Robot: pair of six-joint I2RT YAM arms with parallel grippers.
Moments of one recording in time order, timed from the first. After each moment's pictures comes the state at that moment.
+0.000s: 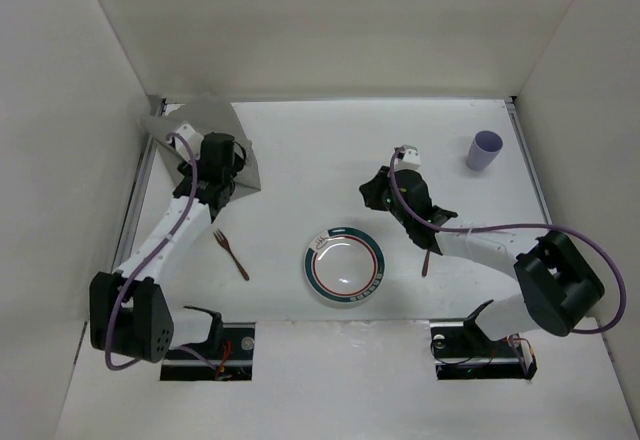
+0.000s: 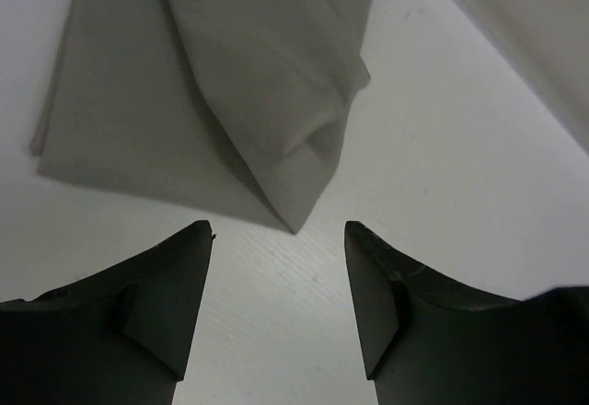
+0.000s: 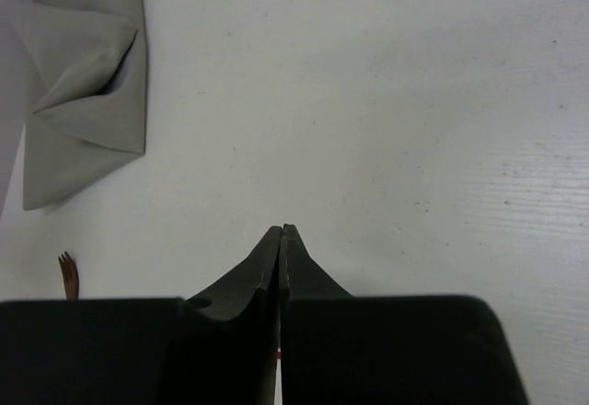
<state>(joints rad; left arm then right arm) -0.28 1.25 0.93 -0.32 -0.56 -0.83 0.65 1.42 0.72 0.34 0.23 0.66</state>
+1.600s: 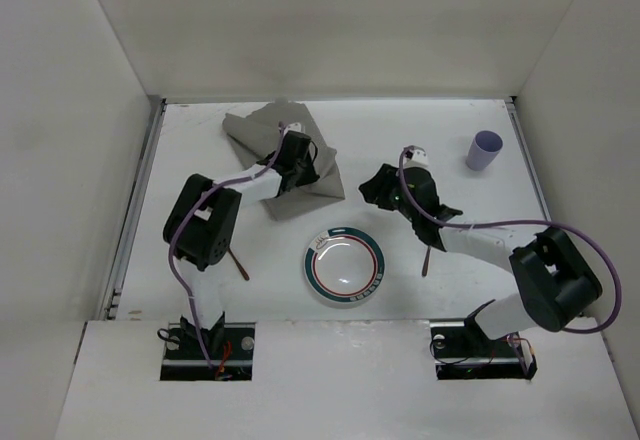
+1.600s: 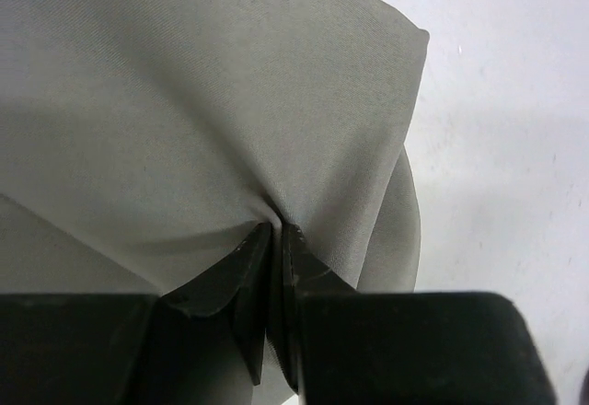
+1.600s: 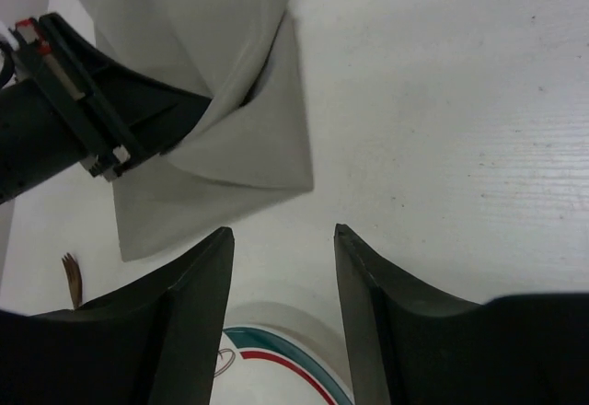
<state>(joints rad) -0.48 1.94 1.22 -0.02 -0.09 -0.64 0.57 1.45 0.69 0.37 0.12 0.70</state>
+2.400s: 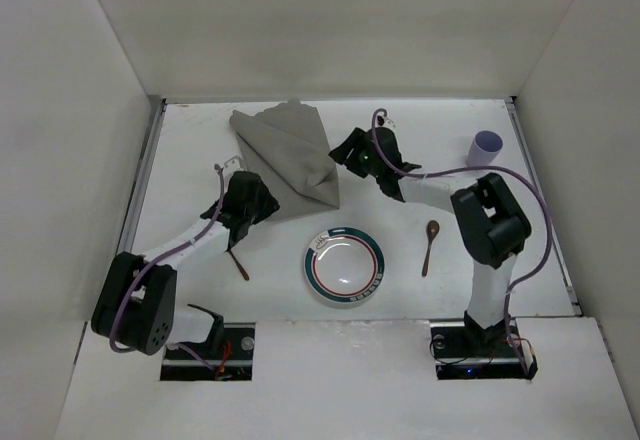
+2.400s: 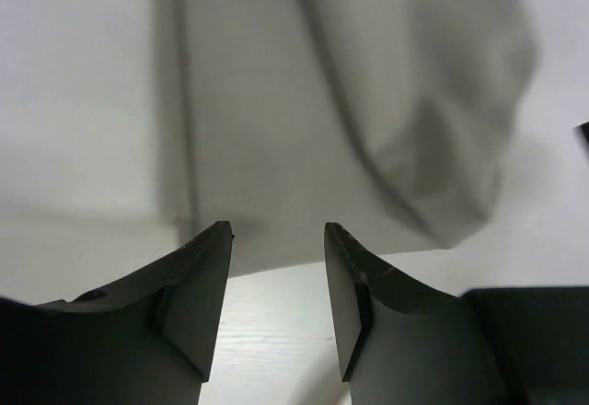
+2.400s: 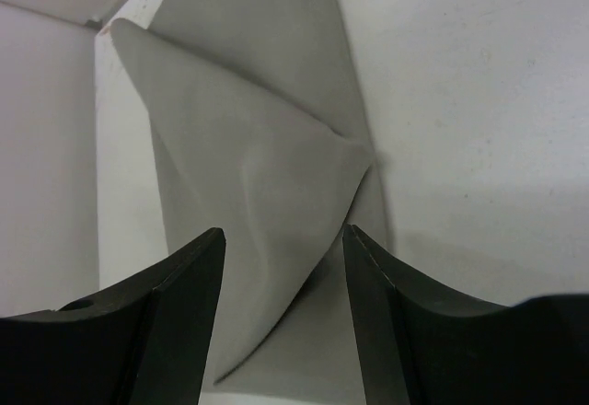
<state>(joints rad) -0.39 1.32 0.66 -0.03 -0.20 -0.79 0.53 1.91 1.18 0.31 0.03 0.91</state>
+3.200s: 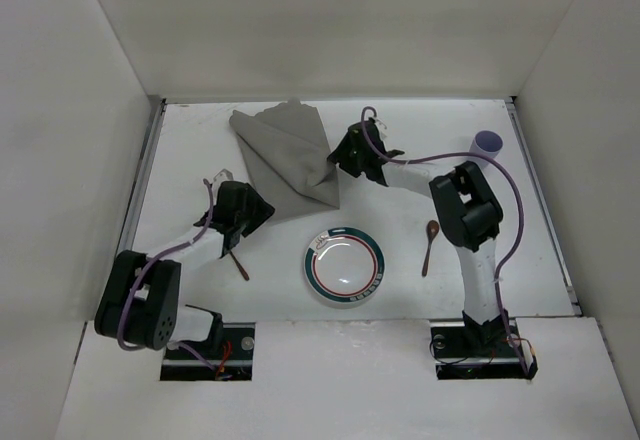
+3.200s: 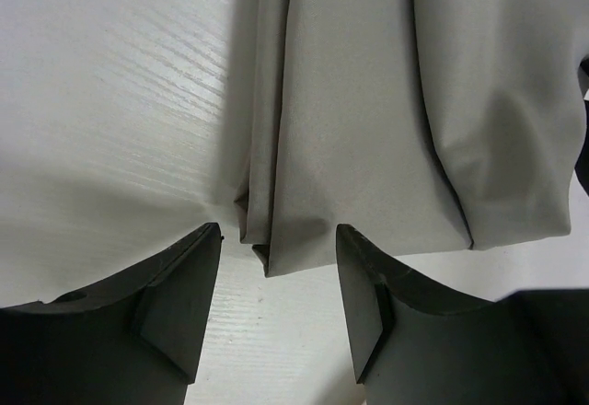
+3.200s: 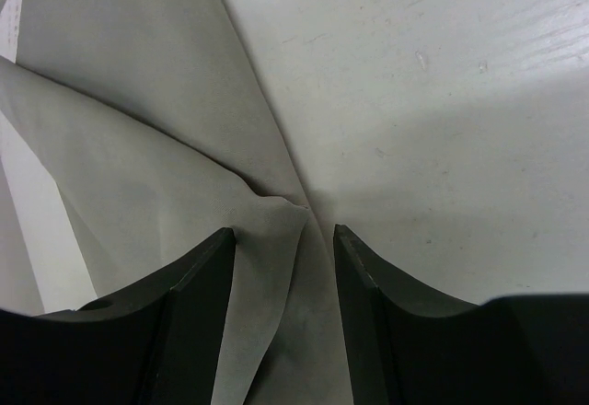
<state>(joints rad) -0.27 1.33 0.51 0.08 -0.06 -0.89 0.53 2.15 1.49 0.01 0.11 0.98</state>
